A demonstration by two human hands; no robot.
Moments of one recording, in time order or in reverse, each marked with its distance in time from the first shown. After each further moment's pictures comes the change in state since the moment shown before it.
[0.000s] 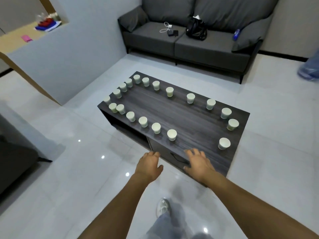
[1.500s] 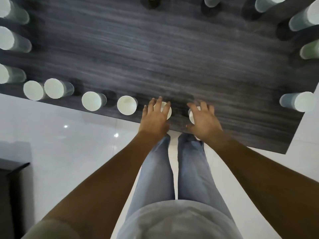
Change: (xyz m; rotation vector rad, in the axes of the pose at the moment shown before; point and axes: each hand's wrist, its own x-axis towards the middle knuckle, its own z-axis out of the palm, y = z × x) left_hand 0.470 -0.154 0.091 0.261 -0.446 0.353; right_hand 0.432 -0.005 0.107 0.208 -0.250 0.473
